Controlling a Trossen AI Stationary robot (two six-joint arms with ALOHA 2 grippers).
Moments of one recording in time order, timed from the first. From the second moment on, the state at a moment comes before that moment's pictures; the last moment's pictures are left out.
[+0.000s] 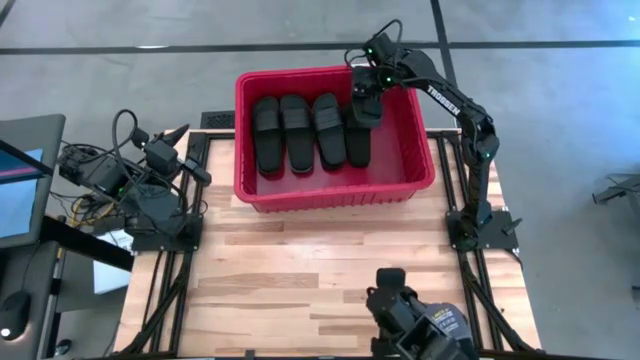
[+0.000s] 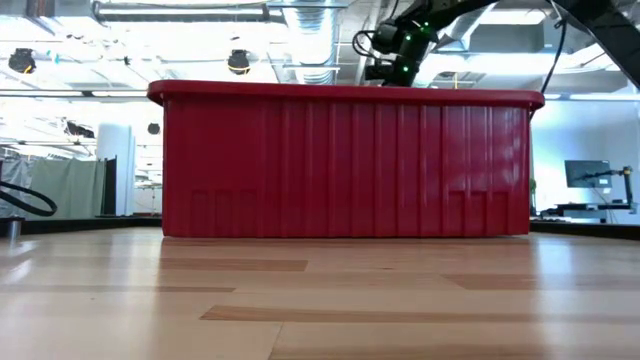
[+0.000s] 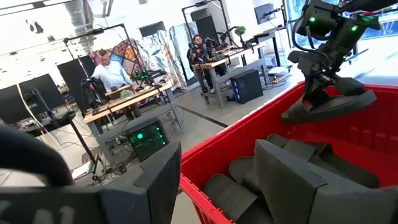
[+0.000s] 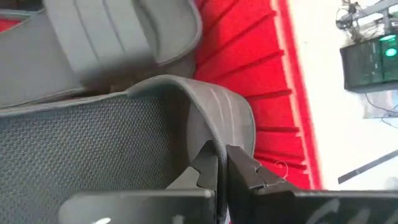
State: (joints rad) left arm -0.47 0.85 1.27 -1.25 -1.56 -0.57; right arm -0.81 1.99 2.11 -1.05 0.07 -0.84
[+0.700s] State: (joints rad) left arm -0.47 0.85 1.27 -1.24 -1.57 -0.60; right arm -0.83 2.02 2.11 -1.01 0.06 -0.87
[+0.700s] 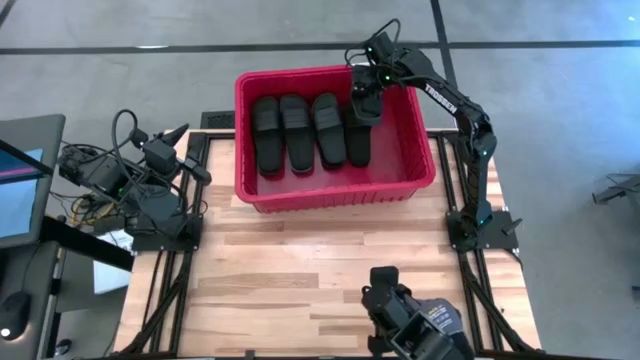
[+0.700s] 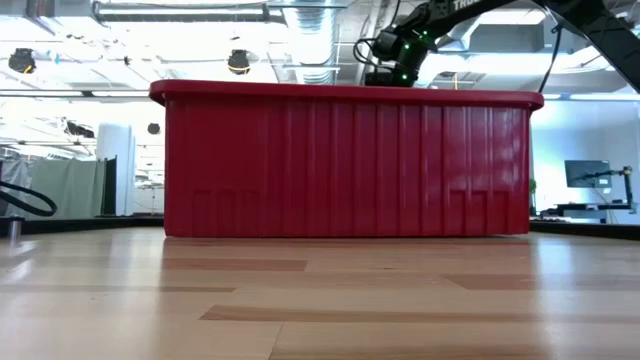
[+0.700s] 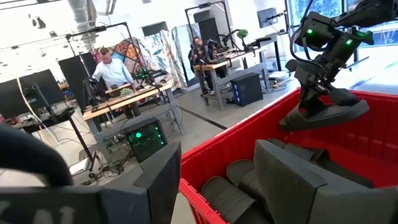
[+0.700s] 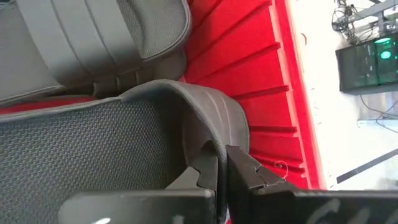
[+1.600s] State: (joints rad) left arm -0.47 0.86 1.27 -1.25 -1.56 -0.62; right arm -0.75 2.01 2.11 -1.22 0.02 -0.75
